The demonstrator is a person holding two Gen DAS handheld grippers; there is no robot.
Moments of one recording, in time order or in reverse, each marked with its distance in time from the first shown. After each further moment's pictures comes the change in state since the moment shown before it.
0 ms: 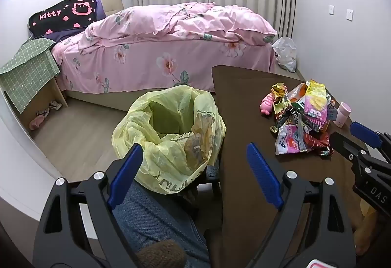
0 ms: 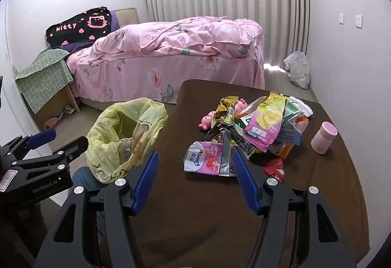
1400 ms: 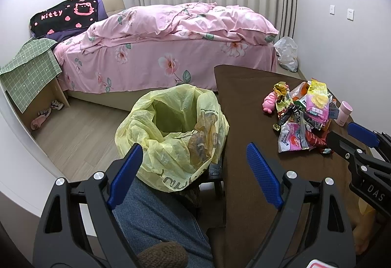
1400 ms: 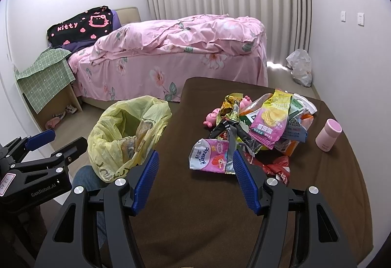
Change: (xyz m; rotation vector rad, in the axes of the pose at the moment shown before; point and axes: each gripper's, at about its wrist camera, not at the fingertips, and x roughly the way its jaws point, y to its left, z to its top) left arm -0.004 0.005 -0.004 0.004 -0.007 0.013; right arm 0.005 0.001 -0.004 0.017 0.001 0.025
